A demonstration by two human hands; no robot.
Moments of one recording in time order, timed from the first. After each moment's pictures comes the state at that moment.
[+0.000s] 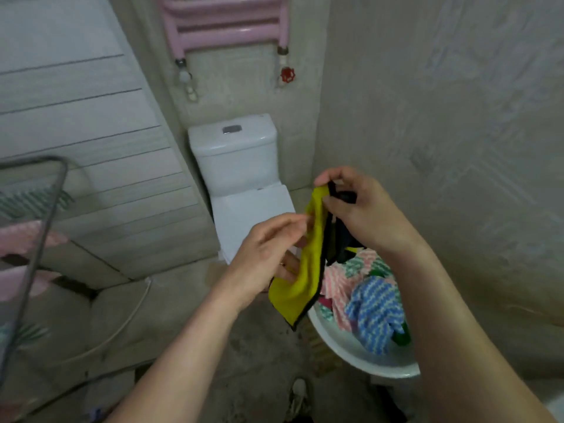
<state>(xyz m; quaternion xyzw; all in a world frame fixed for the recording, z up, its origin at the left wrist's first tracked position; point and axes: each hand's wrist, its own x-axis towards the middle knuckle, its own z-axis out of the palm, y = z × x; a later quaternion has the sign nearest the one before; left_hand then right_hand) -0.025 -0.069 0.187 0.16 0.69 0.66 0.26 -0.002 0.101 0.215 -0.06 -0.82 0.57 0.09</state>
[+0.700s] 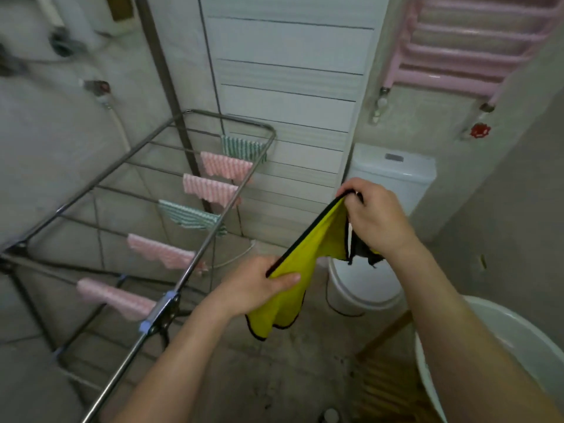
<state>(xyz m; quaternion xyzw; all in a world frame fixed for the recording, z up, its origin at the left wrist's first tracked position) 0.068 -0.322 0.168 -0.01 0.89 0.45 0.10 -0.027 -0.133 0.241 0.14 -0.92 0.37 0.03</state>
